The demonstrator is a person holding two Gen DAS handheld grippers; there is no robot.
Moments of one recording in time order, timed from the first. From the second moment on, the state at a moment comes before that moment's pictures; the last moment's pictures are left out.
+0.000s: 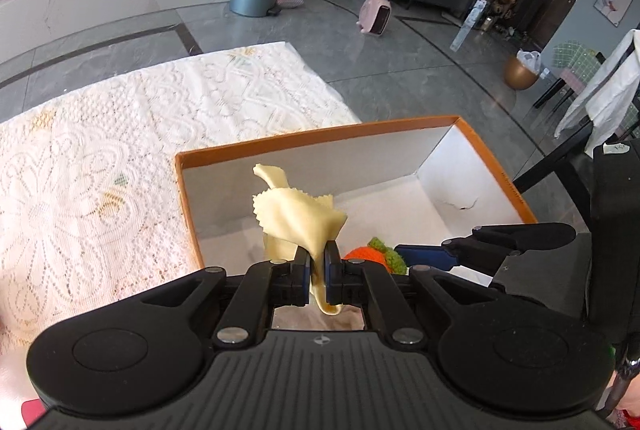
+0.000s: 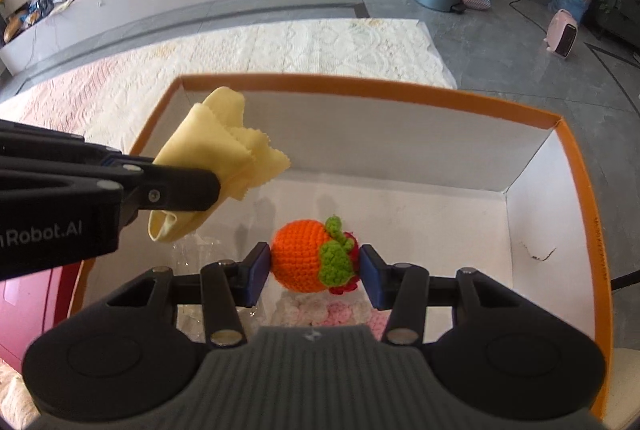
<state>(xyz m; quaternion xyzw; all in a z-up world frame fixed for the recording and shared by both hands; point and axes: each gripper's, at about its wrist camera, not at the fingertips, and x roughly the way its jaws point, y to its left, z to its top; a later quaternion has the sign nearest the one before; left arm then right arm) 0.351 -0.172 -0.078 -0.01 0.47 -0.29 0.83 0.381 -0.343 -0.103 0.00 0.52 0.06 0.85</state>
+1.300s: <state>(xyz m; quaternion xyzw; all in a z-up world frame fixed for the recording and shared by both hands) 0.196 -0.096 0.002 -0.01 0.27 -0.26 0.93 0.215 -0.290 -0.025 0.05 0.35 0.00 0.94</state>
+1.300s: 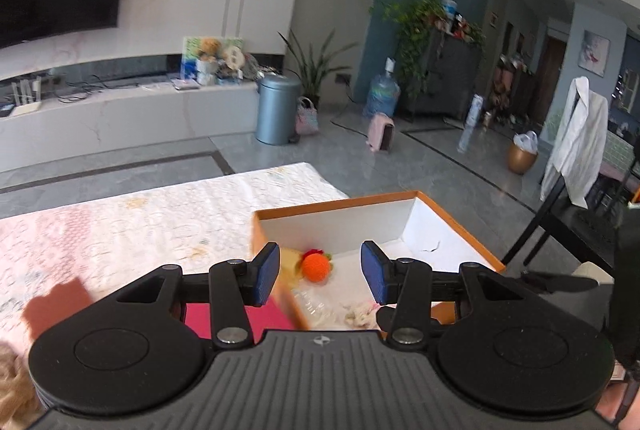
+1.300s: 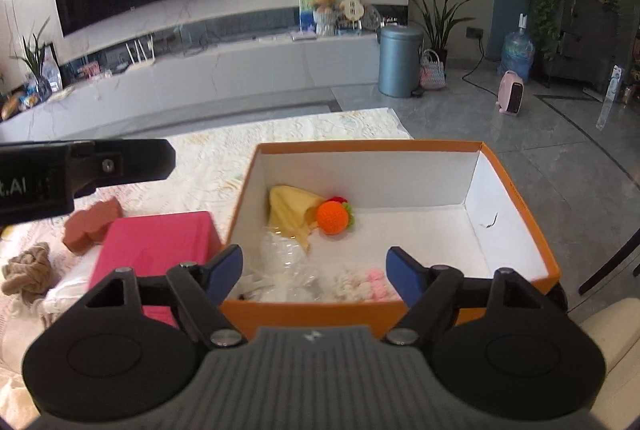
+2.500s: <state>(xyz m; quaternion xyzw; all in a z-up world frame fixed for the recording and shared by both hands) 0.138 0.100 -0.100 -0.01 0.38 -0.07 0.92 0.177 -0.094 -0.094 -0.02 0.37 0.19 0.91</state>
